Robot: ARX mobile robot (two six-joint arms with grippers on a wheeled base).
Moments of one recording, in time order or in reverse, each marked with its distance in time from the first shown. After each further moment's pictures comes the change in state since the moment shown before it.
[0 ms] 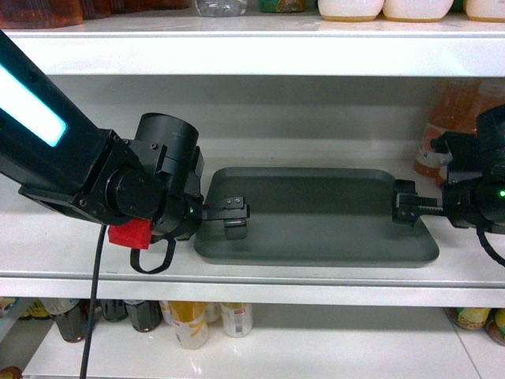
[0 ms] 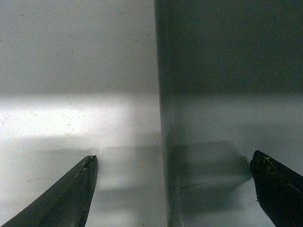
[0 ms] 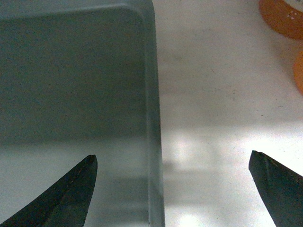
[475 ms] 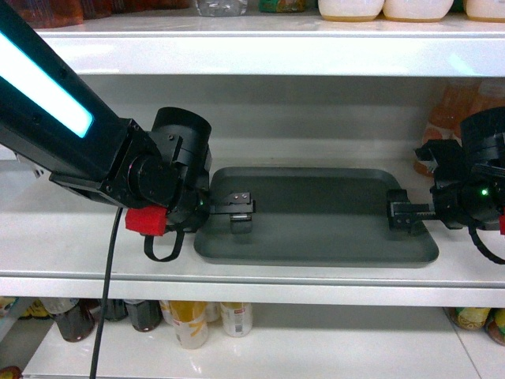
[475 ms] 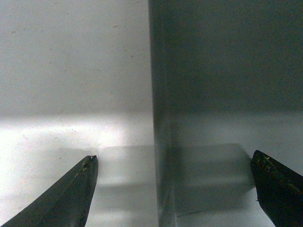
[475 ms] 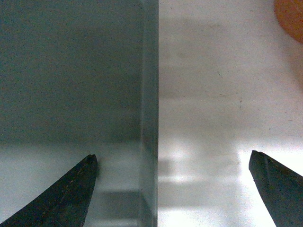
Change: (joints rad) left arm -0.011 0.059 0.125 -0.099 -0.028 0.010; right arm 0.002 0.086 0.125 -0.097 0.031 -0.110
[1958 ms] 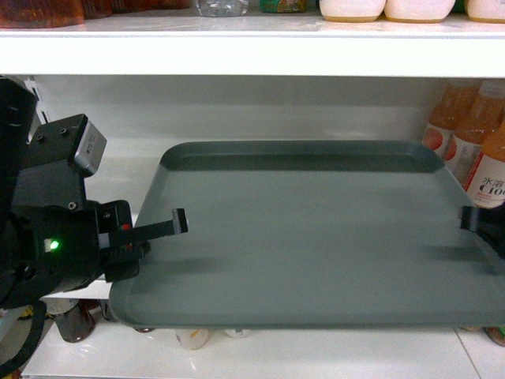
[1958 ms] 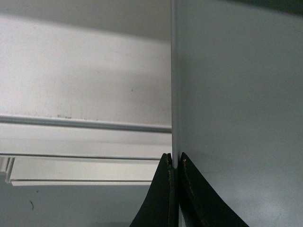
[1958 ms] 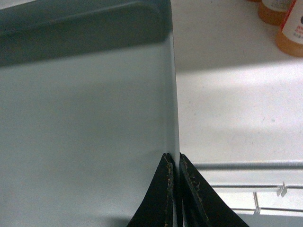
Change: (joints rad) left arm -0.022 -0.793 -0.891 0.253 0.003 -0.145; right arm 0.047 -0.742 -0.848 0.311 -0.114 0.197
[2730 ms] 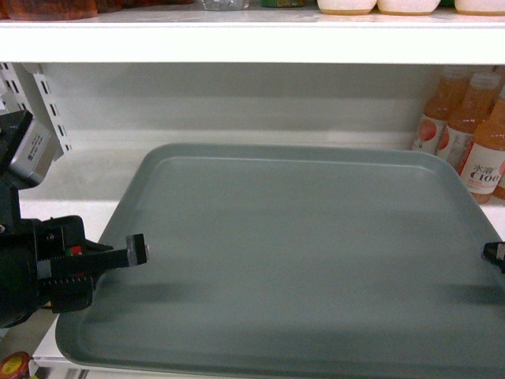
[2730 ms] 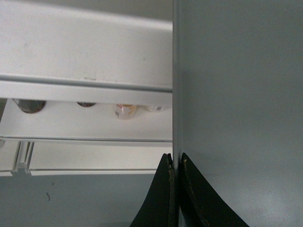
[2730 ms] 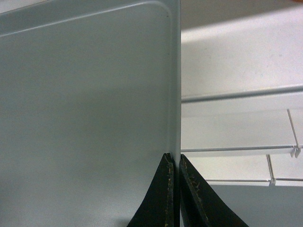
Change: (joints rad) left arm 0.018 -0.187 -0.138 -0.013 -0.021 0.056; right arm 0.027 -0.189 -0.179 0.002 -0.014 0.059
